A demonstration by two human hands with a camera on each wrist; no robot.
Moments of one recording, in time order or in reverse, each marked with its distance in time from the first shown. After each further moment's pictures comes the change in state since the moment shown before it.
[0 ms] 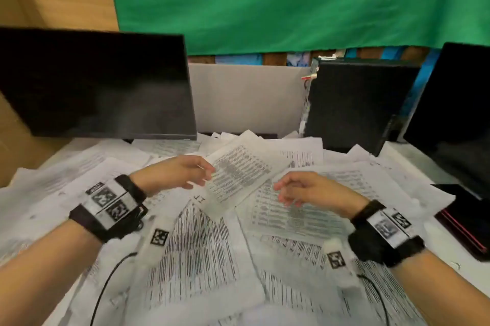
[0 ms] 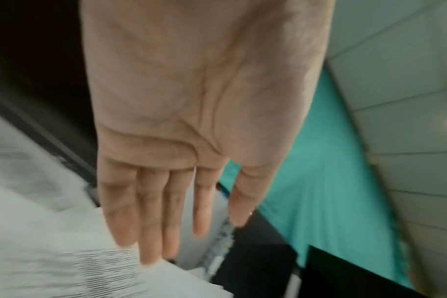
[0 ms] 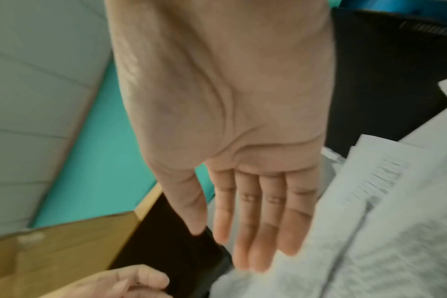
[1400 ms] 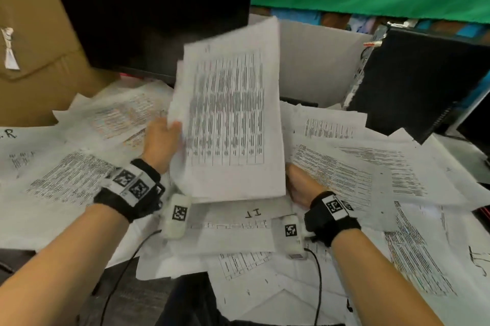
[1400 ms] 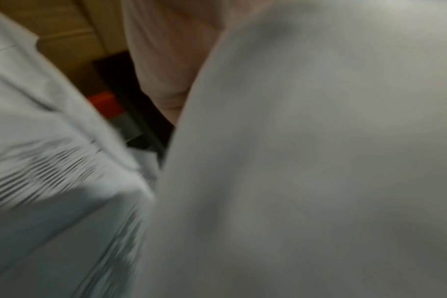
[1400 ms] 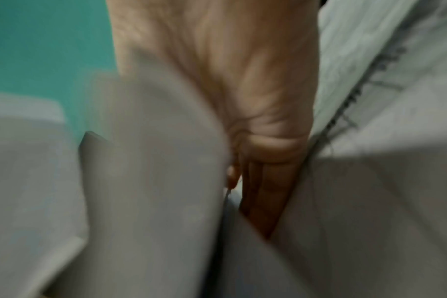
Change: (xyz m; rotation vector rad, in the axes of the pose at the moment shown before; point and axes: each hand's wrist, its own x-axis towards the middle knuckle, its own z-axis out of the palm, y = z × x) left_hand -0.058 -0.099 -0.002 -0.236 0.890 -0.029; right_hand 0.081 0.047 0.127 0.476 0.099 0.174
